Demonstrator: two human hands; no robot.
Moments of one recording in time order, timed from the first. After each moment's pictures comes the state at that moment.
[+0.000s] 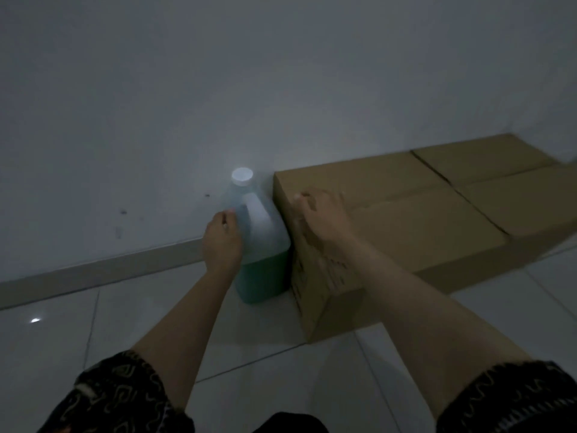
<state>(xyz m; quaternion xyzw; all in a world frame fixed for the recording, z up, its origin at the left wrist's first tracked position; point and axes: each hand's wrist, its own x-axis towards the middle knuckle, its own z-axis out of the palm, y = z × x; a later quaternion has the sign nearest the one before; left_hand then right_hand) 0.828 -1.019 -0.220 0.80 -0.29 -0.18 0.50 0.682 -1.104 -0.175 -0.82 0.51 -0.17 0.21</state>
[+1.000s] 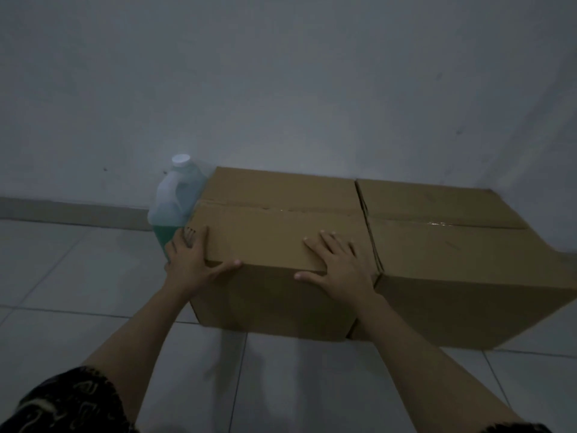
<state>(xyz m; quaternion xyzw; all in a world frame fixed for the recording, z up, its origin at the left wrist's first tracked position) 0.589 -1.017 -0.223 0.91 -0.28 -0.11 0.28 0.380 -1.194 -0.215 -0.95 0.31 -0.03 0.09</state>
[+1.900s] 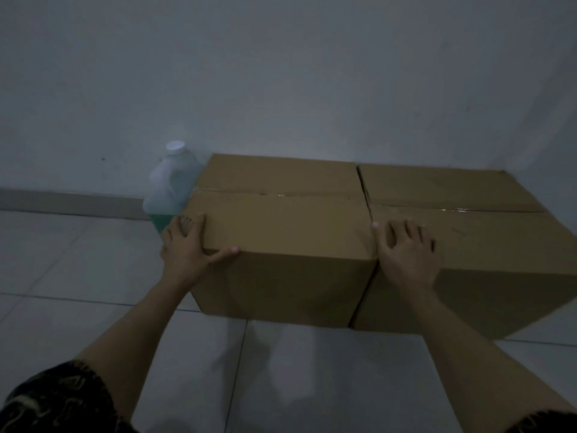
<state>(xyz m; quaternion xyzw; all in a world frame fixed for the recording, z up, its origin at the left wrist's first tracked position) 0.573 -1.023 -0.224 0.92 -0.29 -0.06 0.26 0.316 -1.259 -0.232 -0.82 0.55 -0.15 0.06</state>
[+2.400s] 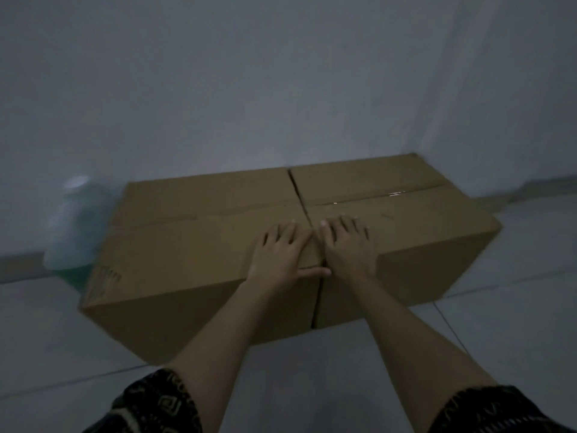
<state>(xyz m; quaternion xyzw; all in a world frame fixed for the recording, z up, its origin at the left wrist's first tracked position) 0.448 -1.175 -0.211 0.75 -0.66 -0.06 0.07 0.330 -1.259 -0.228 -0.80 0.56 -0.19 0.06</state>
